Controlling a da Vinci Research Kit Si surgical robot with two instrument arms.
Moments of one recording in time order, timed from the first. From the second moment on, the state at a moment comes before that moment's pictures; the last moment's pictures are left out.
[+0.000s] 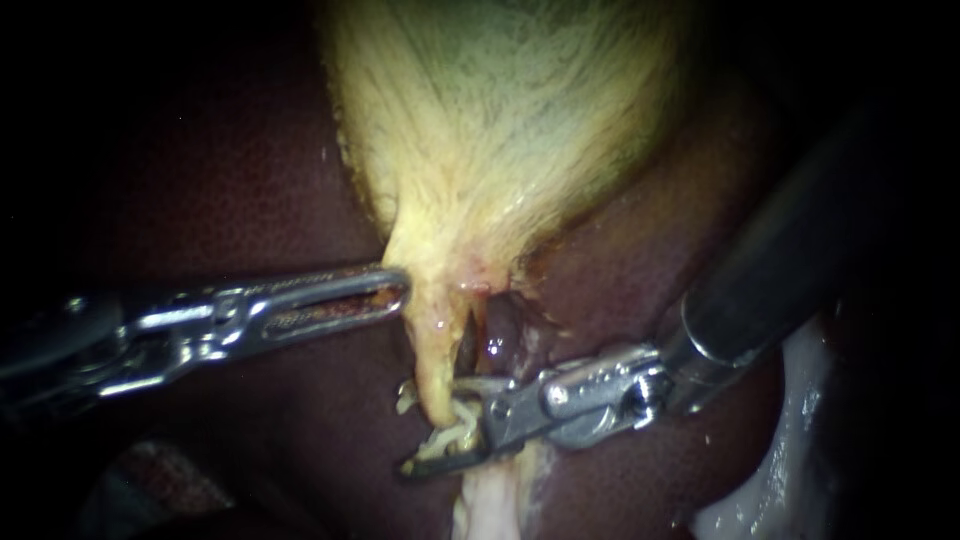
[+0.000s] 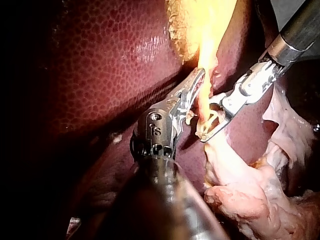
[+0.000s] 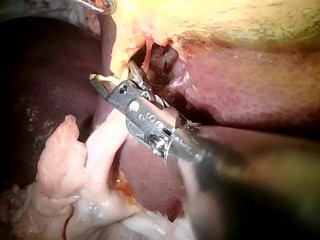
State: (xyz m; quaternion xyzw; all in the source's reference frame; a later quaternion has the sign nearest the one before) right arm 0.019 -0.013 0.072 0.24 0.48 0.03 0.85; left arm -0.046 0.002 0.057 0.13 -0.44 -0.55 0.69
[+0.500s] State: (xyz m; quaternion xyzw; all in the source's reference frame) right arm 0.017 -0.012 0.071 0.26 0.43 0.07 0.86; left arm -0.046 0.002 0.057 0.13 -0.44 -0.55 0.69
